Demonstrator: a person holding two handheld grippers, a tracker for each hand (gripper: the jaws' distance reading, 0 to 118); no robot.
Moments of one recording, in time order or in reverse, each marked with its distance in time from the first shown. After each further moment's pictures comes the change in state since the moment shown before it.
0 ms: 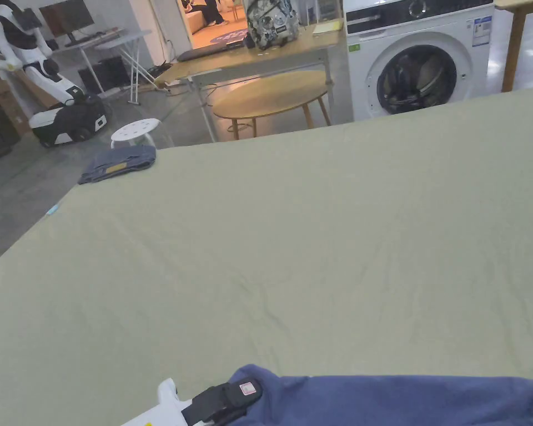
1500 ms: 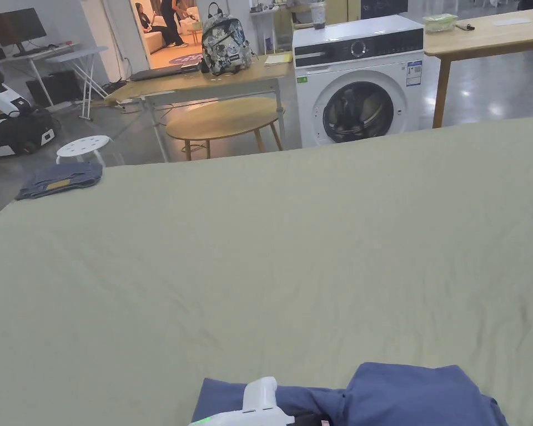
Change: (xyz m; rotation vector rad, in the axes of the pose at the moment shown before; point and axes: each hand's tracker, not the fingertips) left arm 0.077 -0.122 -0.142 -0.342 0.230 -0.491; right arm -0.013 -0.037 0.034 0.015 0.061 -0.143
